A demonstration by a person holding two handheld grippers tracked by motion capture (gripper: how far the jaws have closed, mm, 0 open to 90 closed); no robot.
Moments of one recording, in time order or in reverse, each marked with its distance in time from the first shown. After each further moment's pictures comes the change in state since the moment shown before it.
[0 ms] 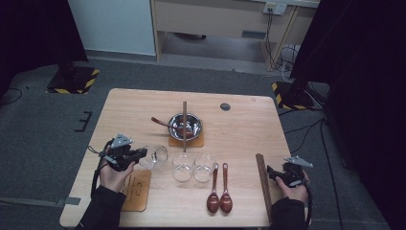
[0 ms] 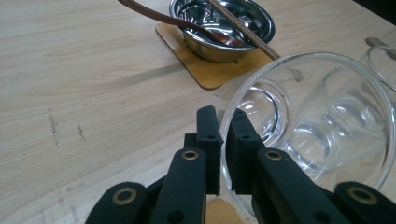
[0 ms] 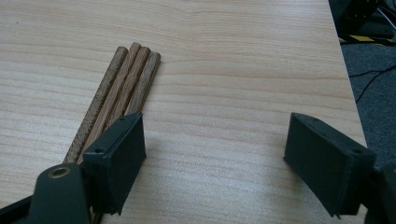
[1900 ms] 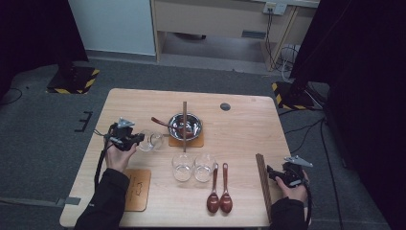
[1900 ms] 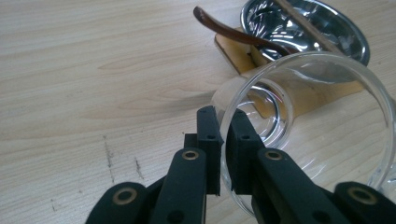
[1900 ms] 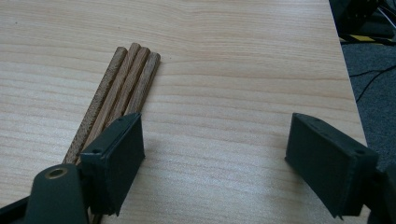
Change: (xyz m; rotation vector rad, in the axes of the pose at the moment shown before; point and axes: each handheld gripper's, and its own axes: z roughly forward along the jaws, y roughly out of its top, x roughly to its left) left arm 0.042 0.026 0.046 0.066 0.131 -0.046; right arm 0.000 0.001 0.001 0.003 0.000 0.001
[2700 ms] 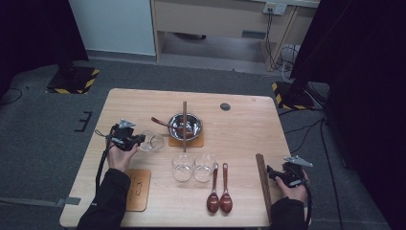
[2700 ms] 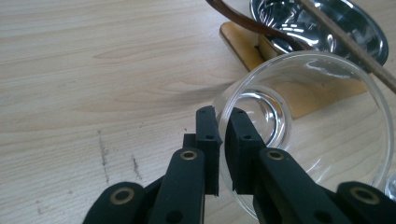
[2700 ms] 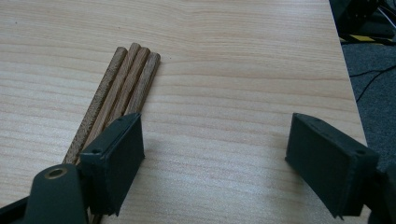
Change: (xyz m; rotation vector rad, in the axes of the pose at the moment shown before) left arm 0.006 -0.006 0.012 -0.018 -0.016 -0.043; right arm 0.000 0.000 0.000 0.001 0.000 0.000
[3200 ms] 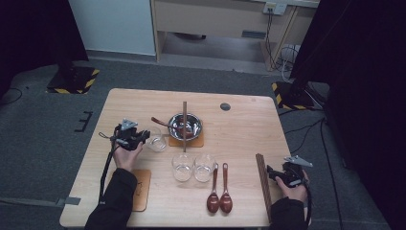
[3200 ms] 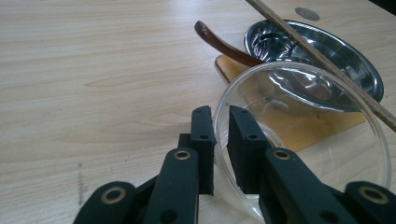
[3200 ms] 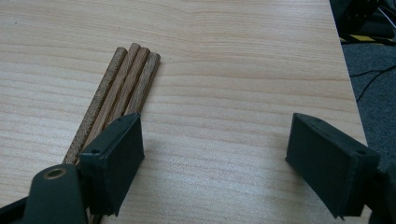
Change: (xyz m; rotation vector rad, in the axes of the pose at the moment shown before) left arm -0.009 -0.001 0.016 -0.120 0.006 -0.004; right arm 0.000 0.000 0.000 0.001 -0.001 0.001
